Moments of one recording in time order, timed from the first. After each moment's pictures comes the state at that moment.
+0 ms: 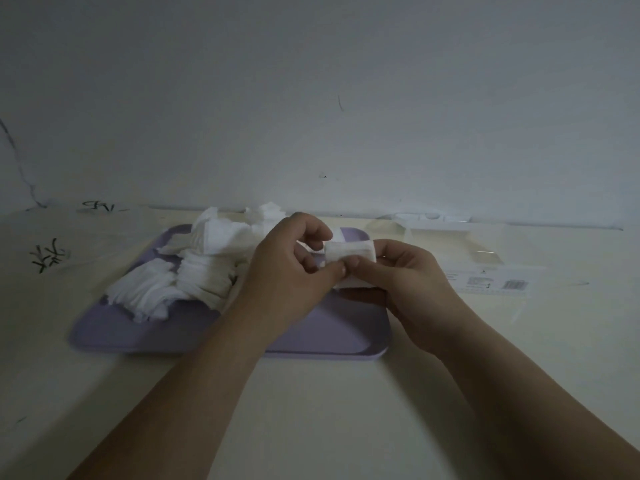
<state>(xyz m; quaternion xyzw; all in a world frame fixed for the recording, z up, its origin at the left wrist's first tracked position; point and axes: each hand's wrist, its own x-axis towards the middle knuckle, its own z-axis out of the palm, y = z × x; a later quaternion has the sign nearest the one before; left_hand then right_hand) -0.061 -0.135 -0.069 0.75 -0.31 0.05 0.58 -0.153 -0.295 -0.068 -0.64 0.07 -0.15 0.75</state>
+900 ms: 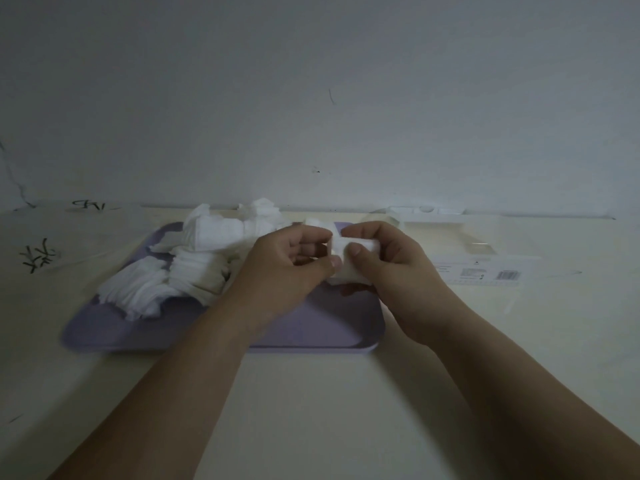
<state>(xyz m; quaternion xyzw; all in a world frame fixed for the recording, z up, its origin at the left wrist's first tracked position) -0.060 -0.136 -0.067 0.71 -0.26 -0.09 0.64 -0.150 -0.297 -0.073 -0.67 0.05 -0.19 0.72</state>
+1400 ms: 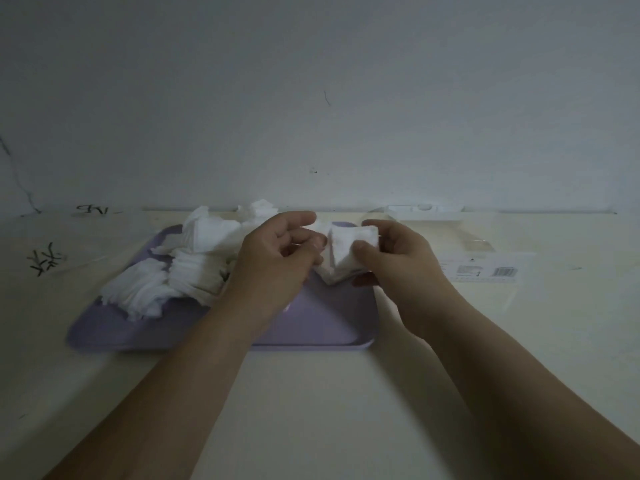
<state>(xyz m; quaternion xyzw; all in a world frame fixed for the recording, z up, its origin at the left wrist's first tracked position) -0.061 -0.141 -0.067 0.69 -0.24 -0.04 0.68 -0.146 -0.304 -0.070 -0.69 0.14 -0.22 0.68</state>
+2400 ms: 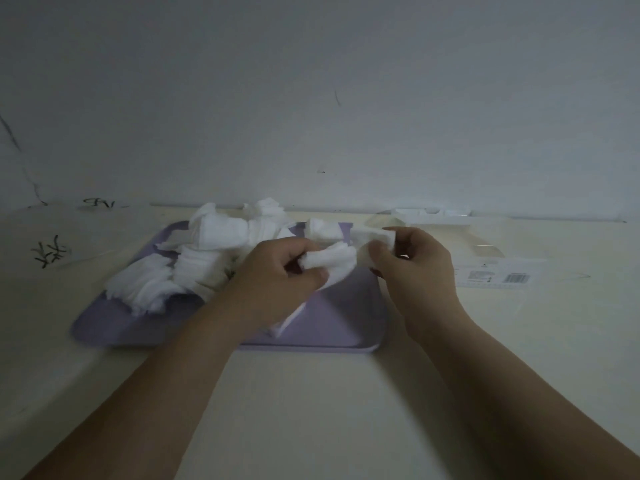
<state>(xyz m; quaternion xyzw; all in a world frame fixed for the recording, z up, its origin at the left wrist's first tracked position) -0.051 -0.120 -0.073 0.78 -0.36 -0.04 0.52 -0.145 -0.296 -0.076 -0.71 0.22 -0.33 0.58</state>
